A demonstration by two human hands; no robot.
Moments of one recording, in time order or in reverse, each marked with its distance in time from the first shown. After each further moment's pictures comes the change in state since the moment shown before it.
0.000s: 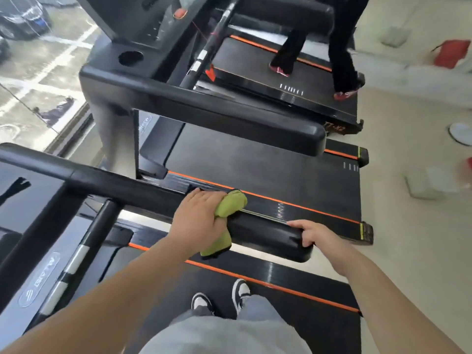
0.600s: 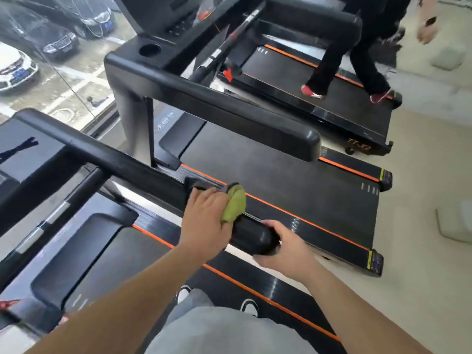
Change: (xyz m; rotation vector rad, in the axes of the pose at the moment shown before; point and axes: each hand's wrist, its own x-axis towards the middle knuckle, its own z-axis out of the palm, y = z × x) left_hand -0.013 0.112 0.052 0.033 0.147 -0.136; right_hand 0.016 0.068 -0.009 -0.260 0.214 -0.528
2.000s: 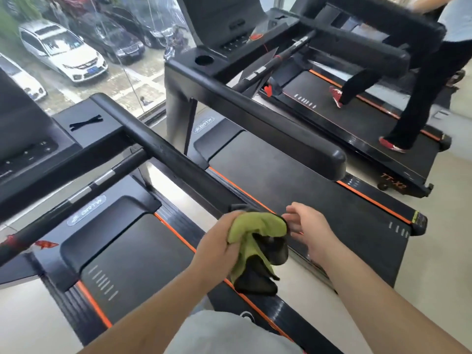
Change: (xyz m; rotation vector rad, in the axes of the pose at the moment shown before) left_hand -0.078 0.063 -0.002 -0.613 0.108 -0.336; right_hand 0.034 -0.033 -0.048 0.640 0.080 0.351
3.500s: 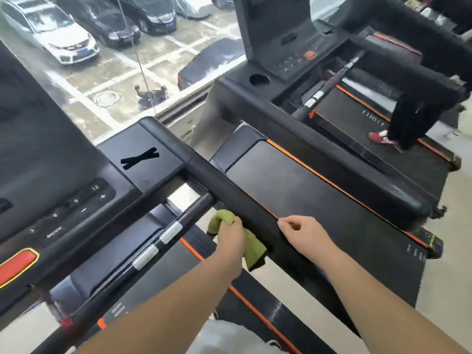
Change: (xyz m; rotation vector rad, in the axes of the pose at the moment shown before) left_hand 0.150 -0.097 -0.170 -0.779 0.296 -1.055; right_hand 0.036 -0.092 0.231 -0.777 -0.054 -0.373
